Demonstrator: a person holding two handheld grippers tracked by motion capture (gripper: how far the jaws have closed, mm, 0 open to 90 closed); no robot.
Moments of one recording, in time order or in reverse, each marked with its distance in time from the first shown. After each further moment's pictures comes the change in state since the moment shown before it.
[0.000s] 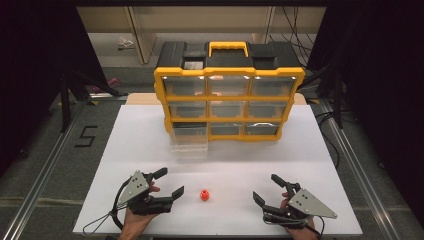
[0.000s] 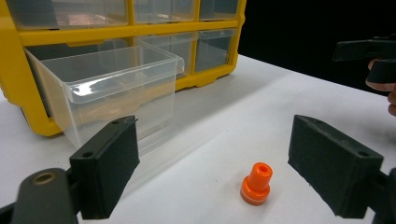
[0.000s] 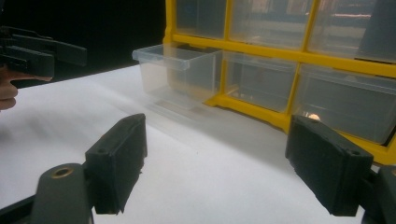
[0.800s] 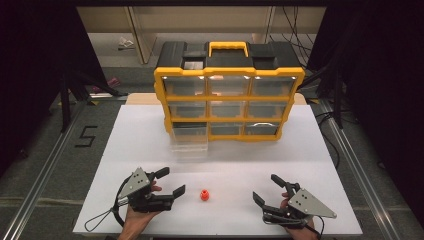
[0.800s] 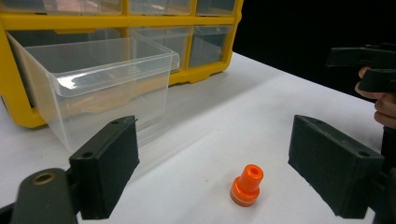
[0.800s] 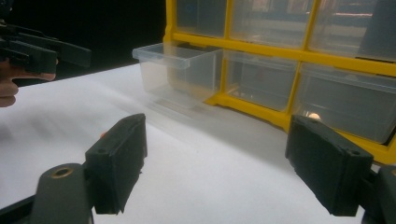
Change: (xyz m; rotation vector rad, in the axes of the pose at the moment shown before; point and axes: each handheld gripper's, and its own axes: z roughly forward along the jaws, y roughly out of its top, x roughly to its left) left arm 0.004 0.006 0.006 0.046 -0.039 -0.060; right arm 0.000 0.000 0.000 0.009 0.000 -0.004
